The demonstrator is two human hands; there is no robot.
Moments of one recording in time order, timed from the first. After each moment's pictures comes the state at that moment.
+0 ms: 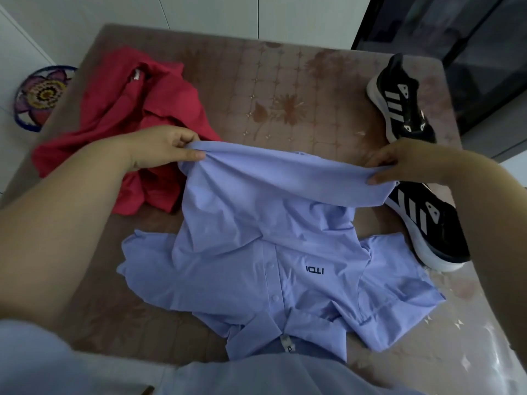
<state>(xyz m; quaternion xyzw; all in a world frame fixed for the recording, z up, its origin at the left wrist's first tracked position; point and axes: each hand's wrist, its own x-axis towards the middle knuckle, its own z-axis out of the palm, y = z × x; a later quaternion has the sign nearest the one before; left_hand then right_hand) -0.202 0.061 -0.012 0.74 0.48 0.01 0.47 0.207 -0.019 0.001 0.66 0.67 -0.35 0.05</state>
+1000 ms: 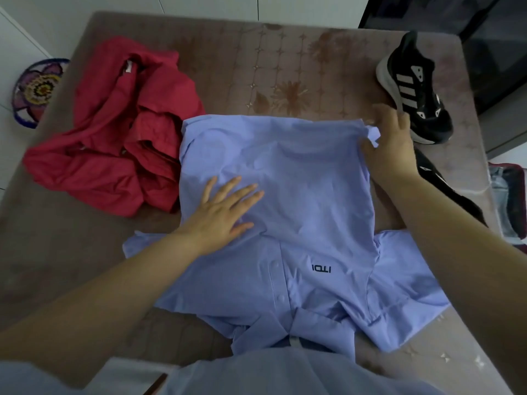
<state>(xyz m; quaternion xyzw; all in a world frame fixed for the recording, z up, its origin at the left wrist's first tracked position) -0.157 -0.034 -0.139 0.93 0.37 0.05 -0.01 0.170 -0.005 -0.071 0.76 0.56 -0.16 -0.29</state>
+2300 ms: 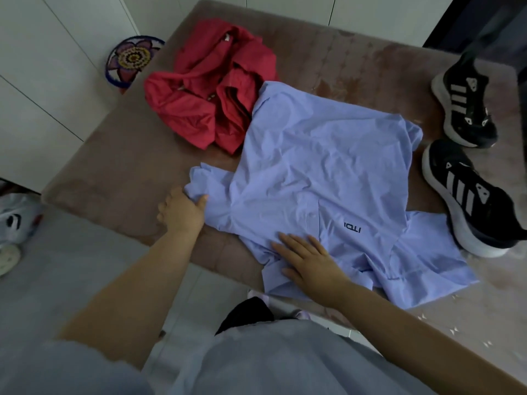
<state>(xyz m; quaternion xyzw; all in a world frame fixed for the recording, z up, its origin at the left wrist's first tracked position) -0.262 -0.166 -0.143 0.39 0.89 0.16 0.19 0.017 -0.237 -0.162 0.42 0.89 -0.14 -0.05</state>
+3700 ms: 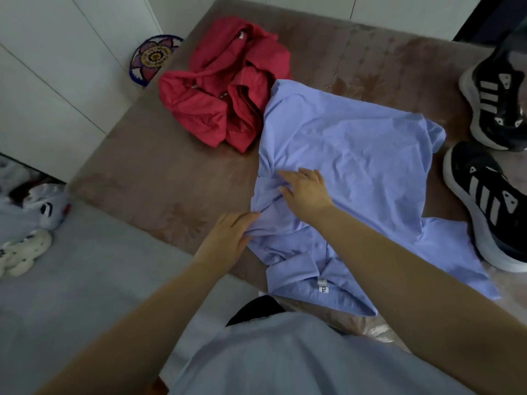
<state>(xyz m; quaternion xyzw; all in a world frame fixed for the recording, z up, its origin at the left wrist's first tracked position) -0.219 -0.224 -0.140 0.78 0.57 0.22 0.16 -0.031 -0.113 -0.114 0.55 0.80 -0.24 -0.06</state>
